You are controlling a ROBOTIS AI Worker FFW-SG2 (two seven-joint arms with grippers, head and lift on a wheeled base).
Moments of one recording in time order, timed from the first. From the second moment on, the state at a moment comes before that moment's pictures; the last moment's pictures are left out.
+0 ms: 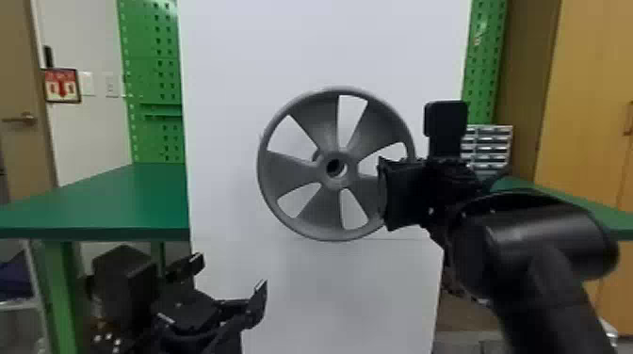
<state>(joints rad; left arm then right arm) -0.11 0.20 -0.13 -2.15 0.18 0.42 -0.26 -0.81 0.00 0.15 -1.67 -0.09 0.82 -0.25</state>
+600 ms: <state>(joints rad) -0.11 0.20 -0.13 -2.15 0.18 0.42 -0.26 -0.84 0.00 0.16 -1.61 -0.09 0.77 -0.25</state>
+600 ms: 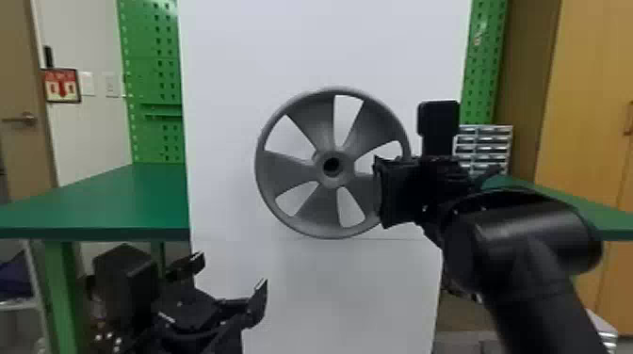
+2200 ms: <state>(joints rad) -0.12 0.20 -0.13 -2.14 0.18 0.41 -0.26 -0.90 0.00 0.18 -1.50 -0.07 0.72 -0.25</state>
